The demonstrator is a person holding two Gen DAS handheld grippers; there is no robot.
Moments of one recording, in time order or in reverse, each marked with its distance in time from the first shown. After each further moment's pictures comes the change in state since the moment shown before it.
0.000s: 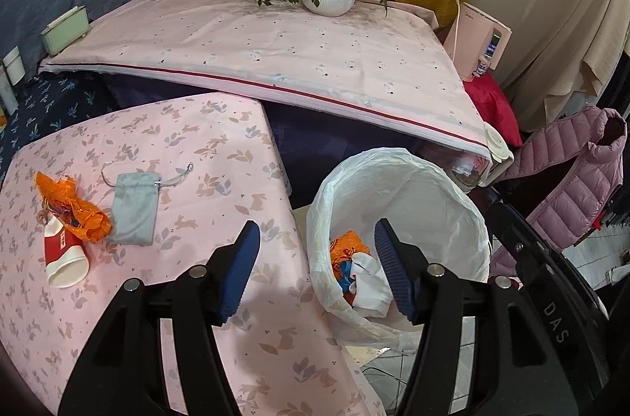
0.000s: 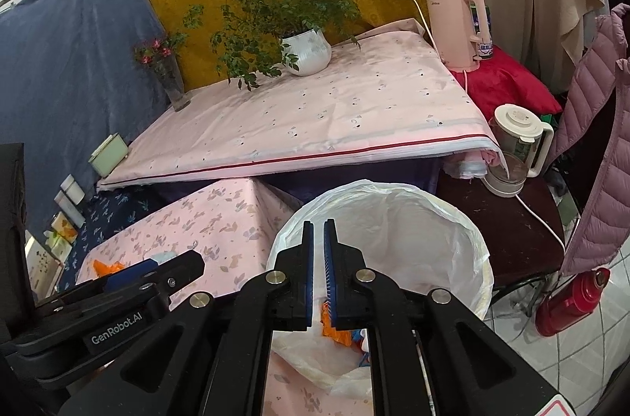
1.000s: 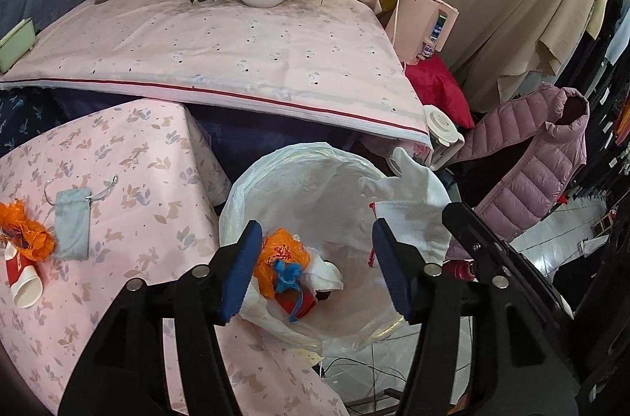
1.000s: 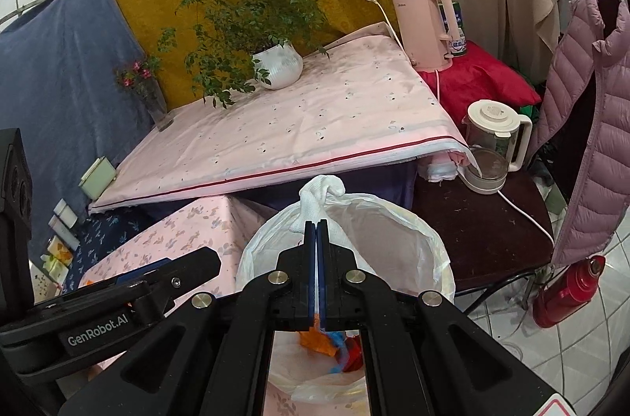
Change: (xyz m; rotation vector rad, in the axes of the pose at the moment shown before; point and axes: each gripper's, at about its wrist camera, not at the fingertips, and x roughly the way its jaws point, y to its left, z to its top) left arm 0.010 -0.060 0.010 0.077 0.045 -0.165; right arm -0.010 -0.047 0.007 0.081 -0.033 -0.029
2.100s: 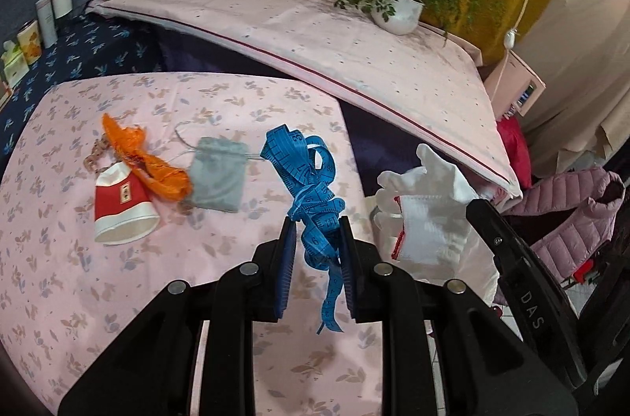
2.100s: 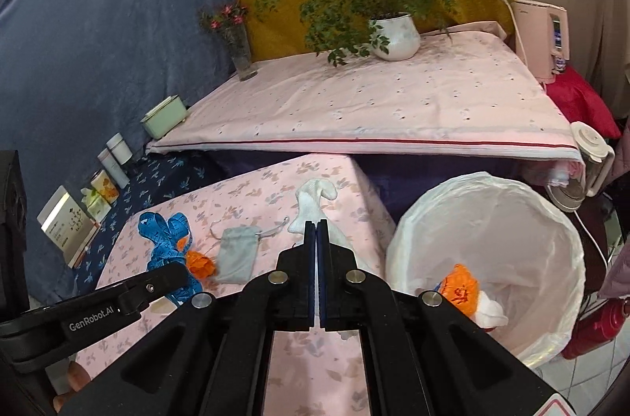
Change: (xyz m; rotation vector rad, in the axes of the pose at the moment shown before) left arm -0.080 0.142 -0.037 -0.272 -0.060 0.159; right arm 0.016 0.140 -0.034 -0.180 0.077 0.175
